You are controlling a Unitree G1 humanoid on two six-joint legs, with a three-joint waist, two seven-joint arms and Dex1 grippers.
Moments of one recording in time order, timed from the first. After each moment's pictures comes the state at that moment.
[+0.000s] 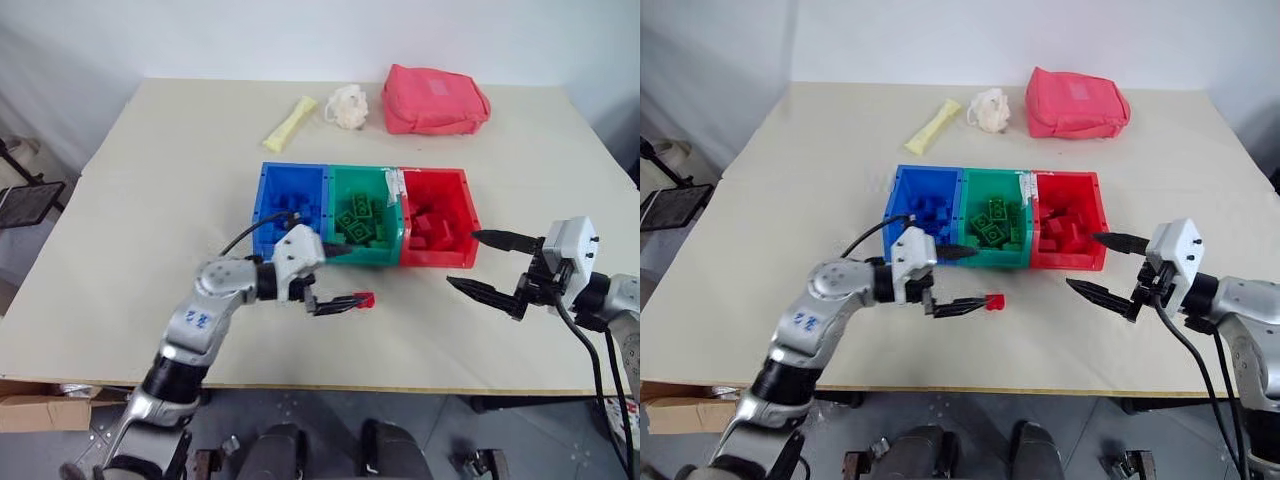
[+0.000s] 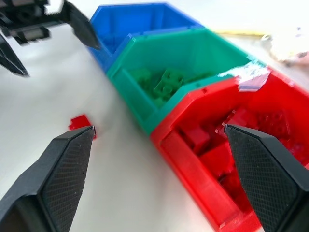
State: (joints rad) left arm -0.36 0.43 -0.10 -0.27 -0.25 0.45 -0.92; right arm -0.18 -0.86 -0.29 -0.14 0.55 0.28 1.11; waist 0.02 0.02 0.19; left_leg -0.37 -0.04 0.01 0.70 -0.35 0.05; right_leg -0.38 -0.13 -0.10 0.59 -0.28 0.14
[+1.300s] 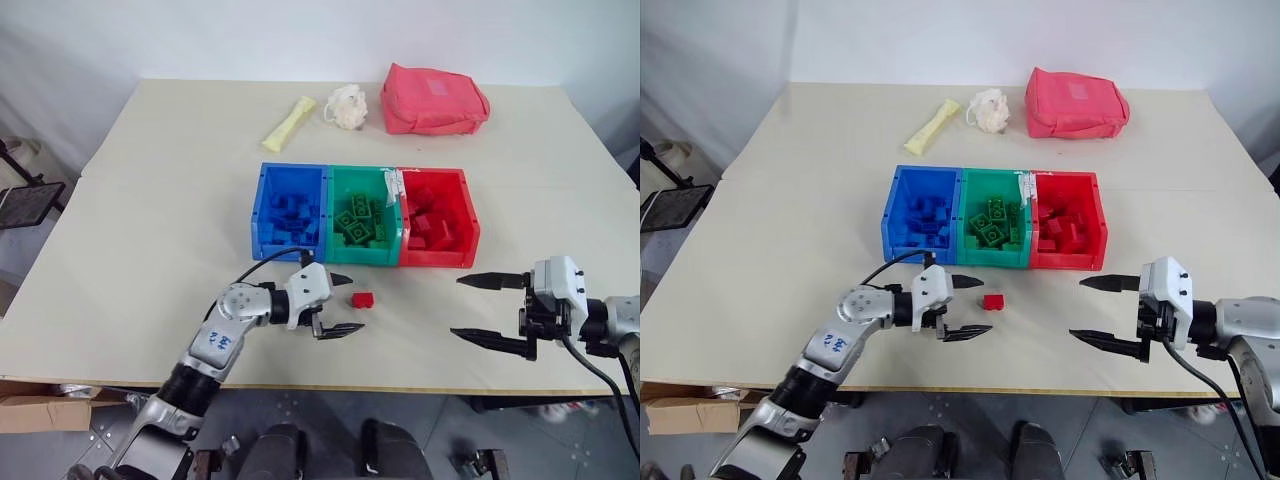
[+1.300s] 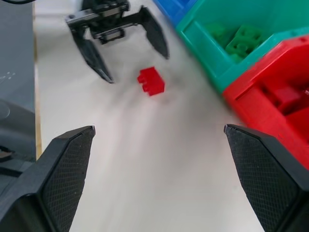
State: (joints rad) left arm -0.50 0.29 -0.34 0.16 -0.07 0.11 -0.87; right arm -0.02 -0.90 -0.29 -0.18 0.53 0.24 1.28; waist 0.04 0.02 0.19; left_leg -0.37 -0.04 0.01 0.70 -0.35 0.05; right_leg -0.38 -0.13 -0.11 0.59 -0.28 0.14
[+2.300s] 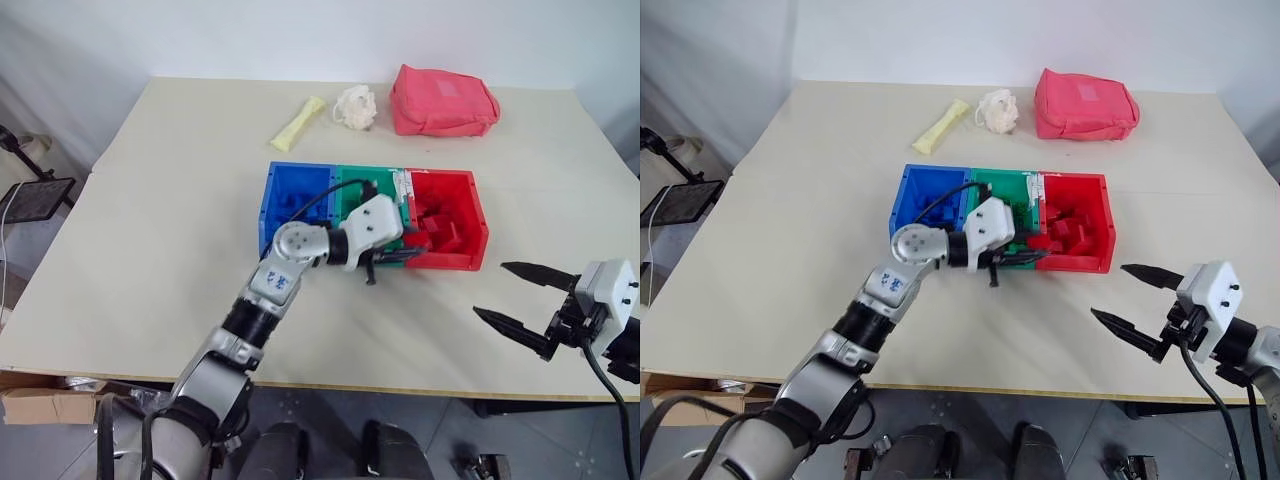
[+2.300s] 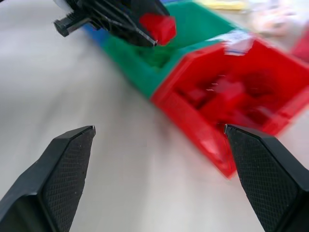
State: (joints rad) left arm -0.96 0.01 -0.28 0.55 -0.04 -0.02 -0.78; right arm 0.16 -0.78 -0.53 -0.38 0.57 0.30 0.92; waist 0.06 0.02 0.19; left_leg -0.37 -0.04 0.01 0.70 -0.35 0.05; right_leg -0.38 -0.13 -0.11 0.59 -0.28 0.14
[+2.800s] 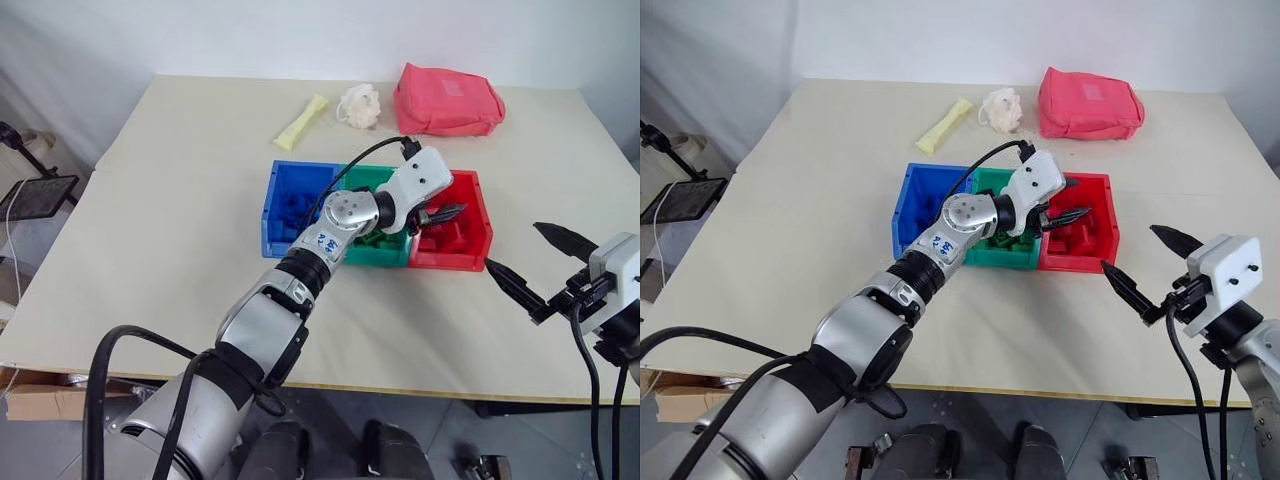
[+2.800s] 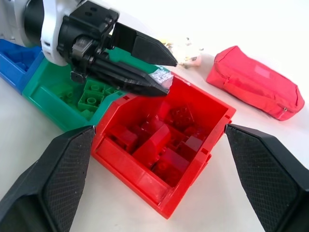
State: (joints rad) left arm -1.30 -0.14 -0.19 1.17 0.01 -0.28 -0.56; right arm 0.14 -0.71 -0.55 -0.54 0.56 0.35 0.66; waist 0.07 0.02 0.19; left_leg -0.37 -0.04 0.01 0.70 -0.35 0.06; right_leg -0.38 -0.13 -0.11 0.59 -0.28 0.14
